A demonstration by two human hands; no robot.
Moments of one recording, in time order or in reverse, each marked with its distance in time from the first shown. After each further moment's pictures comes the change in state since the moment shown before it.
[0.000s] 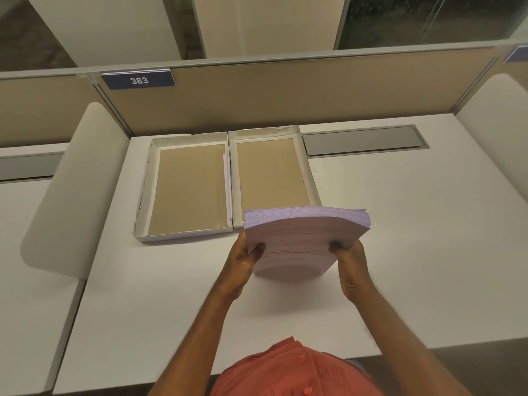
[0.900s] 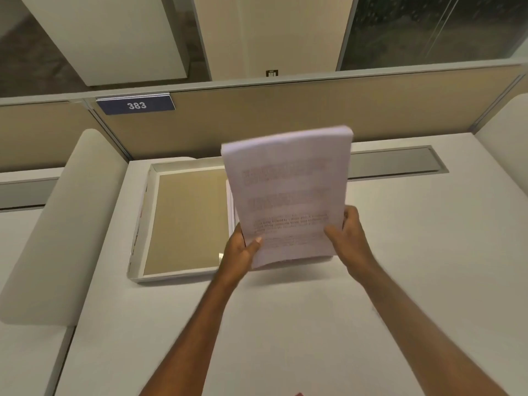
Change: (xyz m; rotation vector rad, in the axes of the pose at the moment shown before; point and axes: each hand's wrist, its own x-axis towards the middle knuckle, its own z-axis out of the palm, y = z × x) left_hand 0.124 0.031 -0.032 0.188 0.135 -0.002; right_hand 0.121 -0.076 0.046 -0.286 -0.048 -0.063
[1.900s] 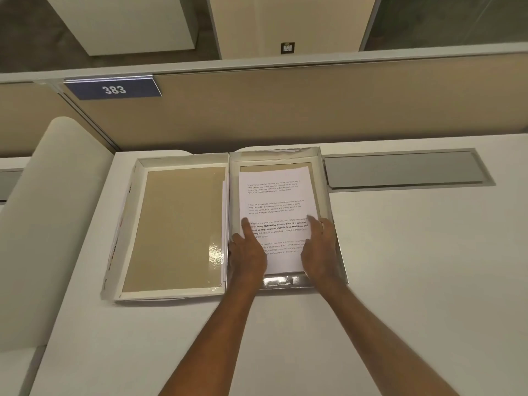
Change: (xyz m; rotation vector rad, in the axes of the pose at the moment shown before) left_hand 0.108 -0.043 0.054 0.869 0.208 -0.359; right_hand 0.102 0.091 0.078 -0.696 0.037 -0.080
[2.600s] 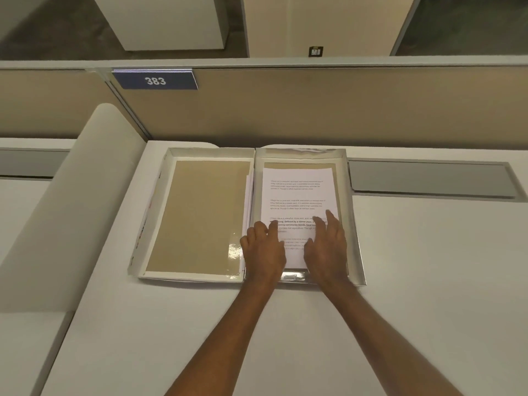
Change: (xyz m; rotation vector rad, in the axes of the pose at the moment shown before) left_hand -0.021 -0.019 -0.005 0.259 0.234 0.257; right_hand -0.015 -0.030 0.008 -0.191 -0.003 -0.138
